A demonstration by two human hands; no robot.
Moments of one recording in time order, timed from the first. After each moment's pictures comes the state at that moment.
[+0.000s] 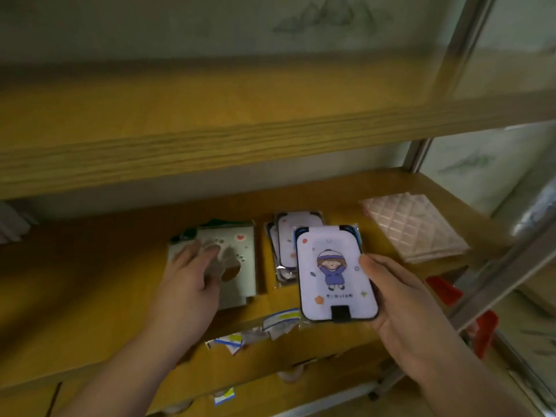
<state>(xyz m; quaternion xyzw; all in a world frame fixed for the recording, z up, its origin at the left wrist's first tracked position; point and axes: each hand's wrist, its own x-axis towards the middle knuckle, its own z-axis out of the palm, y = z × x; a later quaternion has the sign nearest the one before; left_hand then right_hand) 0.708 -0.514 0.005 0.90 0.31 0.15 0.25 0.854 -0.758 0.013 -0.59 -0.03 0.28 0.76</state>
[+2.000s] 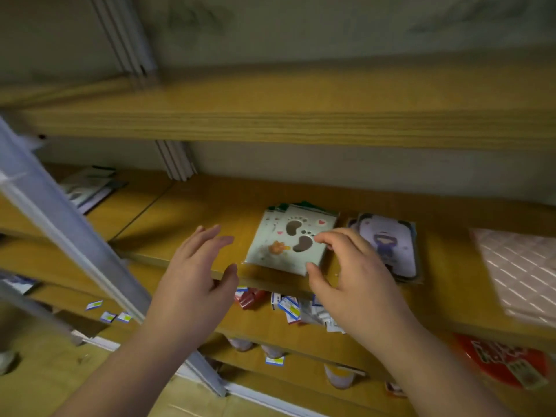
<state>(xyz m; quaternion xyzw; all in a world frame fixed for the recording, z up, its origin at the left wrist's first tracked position) 0.613 -0.591 0.042 0.83 0.45 0.29 0.12 0.829 -0.688 0.027 -0.71 -0.60 0.02 0.36</state>
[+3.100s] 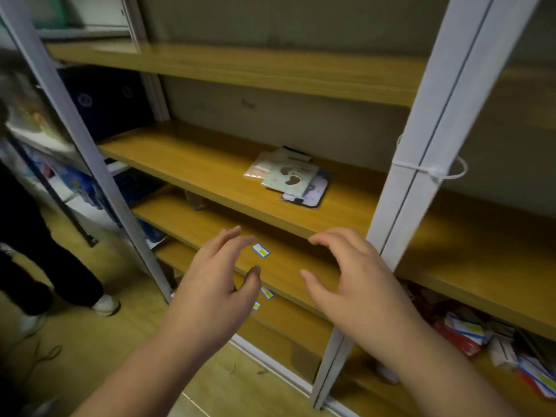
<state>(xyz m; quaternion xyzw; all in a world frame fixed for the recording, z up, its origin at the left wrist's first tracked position) 0.168 -0.401 0.023 0.76 0.55 0.31 0.16 0.380 -0.441 0.041 -0.62 -0.71 0.07 0.31</state>
